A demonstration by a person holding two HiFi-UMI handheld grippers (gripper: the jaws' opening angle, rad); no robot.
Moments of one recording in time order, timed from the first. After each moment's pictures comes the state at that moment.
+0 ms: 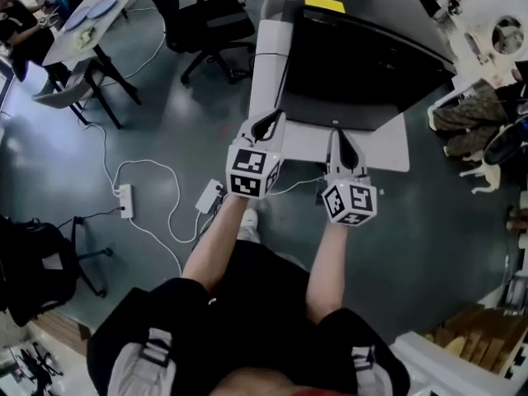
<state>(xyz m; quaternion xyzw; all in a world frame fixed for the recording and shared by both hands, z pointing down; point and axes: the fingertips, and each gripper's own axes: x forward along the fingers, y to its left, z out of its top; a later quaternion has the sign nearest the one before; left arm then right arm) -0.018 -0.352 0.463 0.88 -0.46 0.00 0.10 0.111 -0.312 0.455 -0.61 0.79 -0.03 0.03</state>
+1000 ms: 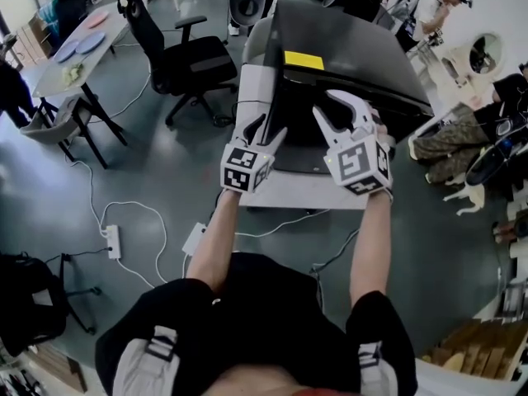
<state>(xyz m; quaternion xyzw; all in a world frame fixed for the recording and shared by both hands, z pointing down) 0.016 -0.468 0.441 0.91 -0.40 -0.02 0.07 0.068 -0.439 0.309 -0.41 0.77 0.31 -0.36</state>
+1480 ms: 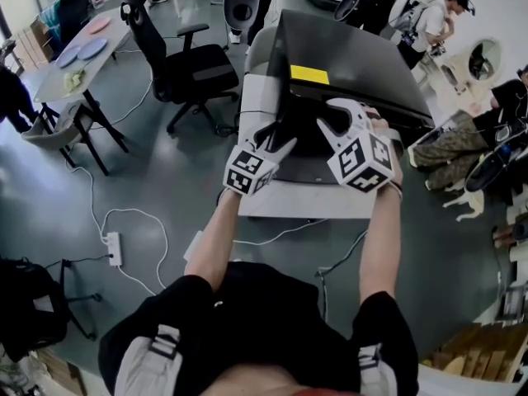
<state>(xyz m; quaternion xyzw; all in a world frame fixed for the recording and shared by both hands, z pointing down) 0.034 -0.476 0.434 0.95 -0.32 -0.02 0.03 0.070 -0.456 0.328 -0.34 0.75 0.30 -0.48</state>
